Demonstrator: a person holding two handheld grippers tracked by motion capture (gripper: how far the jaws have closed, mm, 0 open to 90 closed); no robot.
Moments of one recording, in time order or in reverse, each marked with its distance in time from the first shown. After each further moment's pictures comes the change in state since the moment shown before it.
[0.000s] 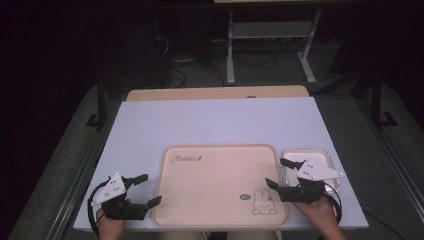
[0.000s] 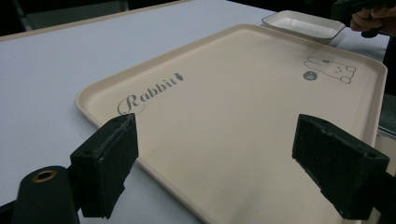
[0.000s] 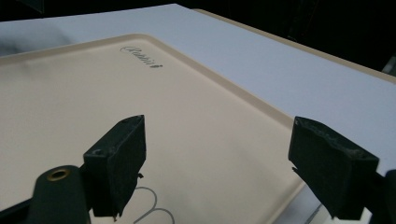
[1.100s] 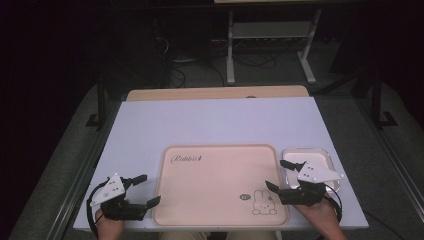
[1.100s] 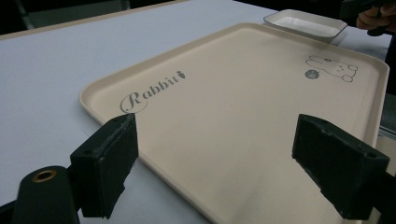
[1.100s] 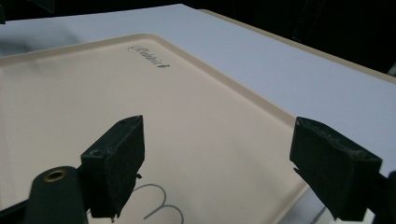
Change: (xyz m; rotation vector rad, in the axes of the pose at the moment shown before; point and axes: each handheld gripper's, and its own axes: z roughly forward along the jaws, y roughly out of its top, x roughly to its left) left arm 0.001 -0.001 -0.002 0.000 0.009 -0.006; right arm 0.004 0.001 -0.004 0.000 0.018 -0.008
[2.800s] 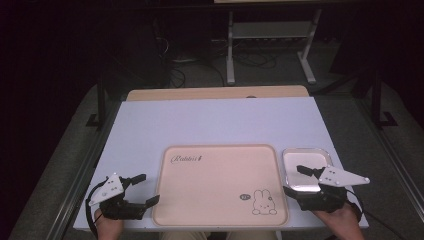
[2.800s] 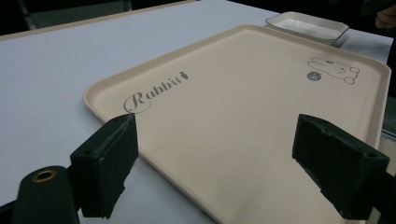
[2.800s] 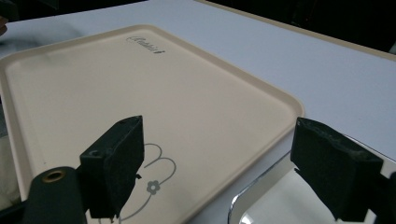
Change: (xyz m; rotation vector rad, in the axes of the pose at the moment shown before) left arm 0.002 -0.001 -0.001 -0.006 0.003 -0.005; right arm -0.016 -0.013 -0.041 0.034 0.005 0.060
